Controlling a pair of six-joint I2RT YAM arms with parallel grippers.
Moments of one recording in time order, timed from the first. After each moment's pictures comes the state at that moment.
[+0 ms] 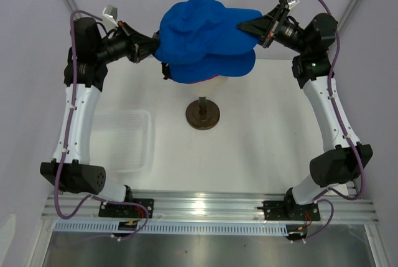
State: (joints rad) left arm -0.04 1.46 1.78 -0.47 0.81 -1.08; right arm 0.17 1.58 1.77 0.21 -0.93 1.43
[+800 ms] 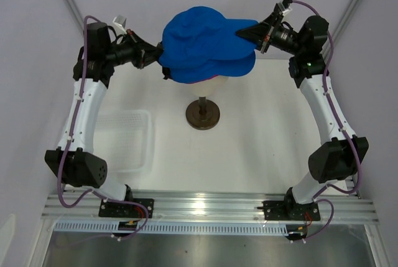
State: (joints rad) left arm -0.04 1.53 1.73 -0.54 0.79 -1.00; right arm 0.15 1.63 1.73 0.19 -0.96 1.46
